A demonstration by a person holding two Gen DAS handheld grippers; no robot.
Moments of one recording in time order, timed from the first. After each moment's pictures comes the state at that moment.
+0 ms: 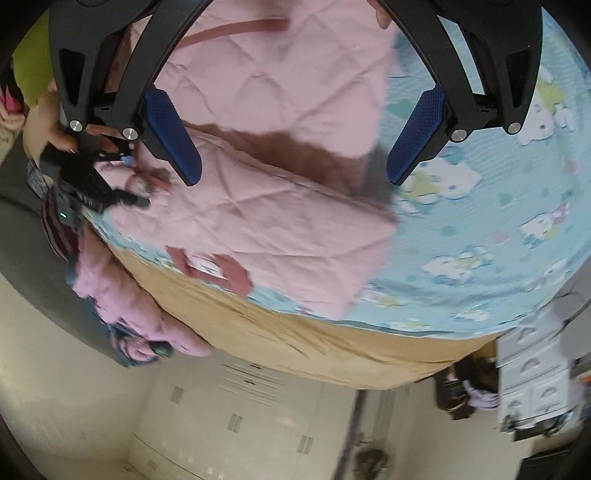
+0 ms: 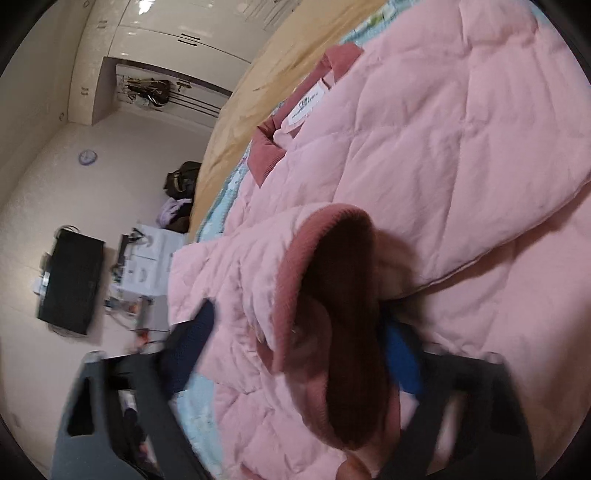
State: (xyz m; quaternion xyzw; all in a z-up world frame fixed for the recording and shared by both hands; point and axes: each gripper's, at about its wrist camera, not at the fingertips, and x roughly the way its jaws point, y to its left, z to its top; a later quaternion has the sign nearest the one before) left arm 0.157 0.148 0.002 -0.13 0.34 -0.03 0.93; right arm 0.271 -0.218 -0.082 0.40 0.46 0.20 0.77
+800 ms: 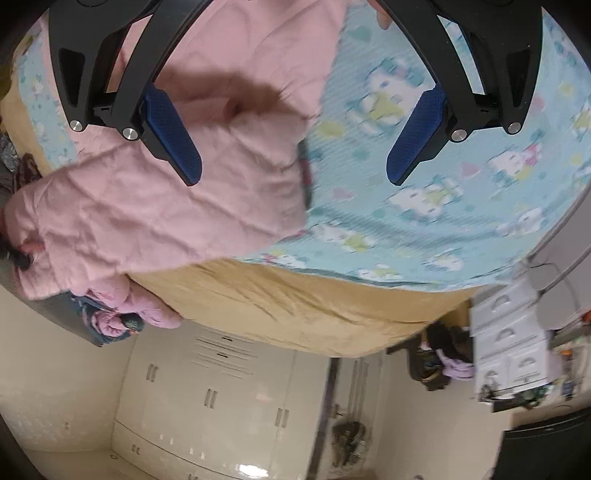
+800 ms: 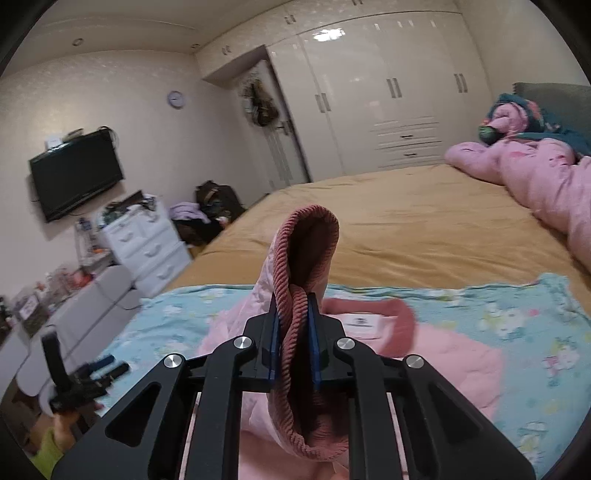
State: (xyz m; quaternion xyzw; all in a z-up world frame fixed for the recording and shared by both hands) left arm 0.221 0.158 0.055 -0.10 0.30 0.01 0.95; right arm 0.299 -0.252 0.138 0.10 0.26 0.22 0.94
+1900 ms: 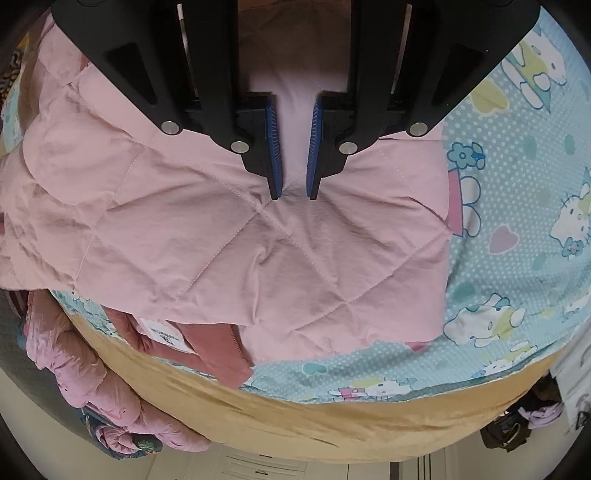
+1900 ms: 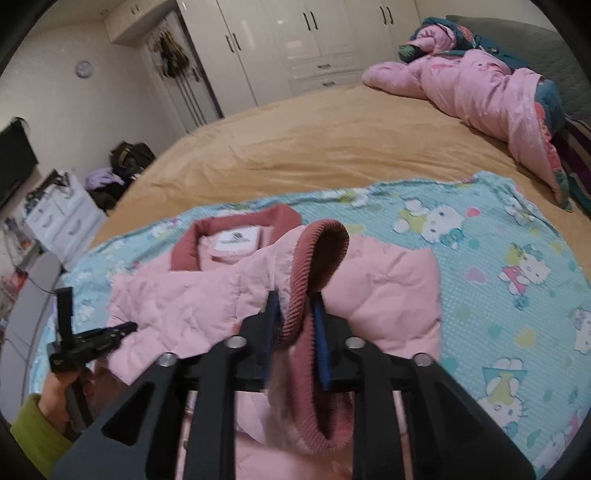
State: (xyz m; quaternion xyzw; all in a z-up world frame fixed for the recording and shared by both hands) left arm 0.372 0.070 -0.091 -0.05 0.50 -0.06 0.86; right arm 0.335 -0.311 0.008 0.11 0.39 0.08 0.91
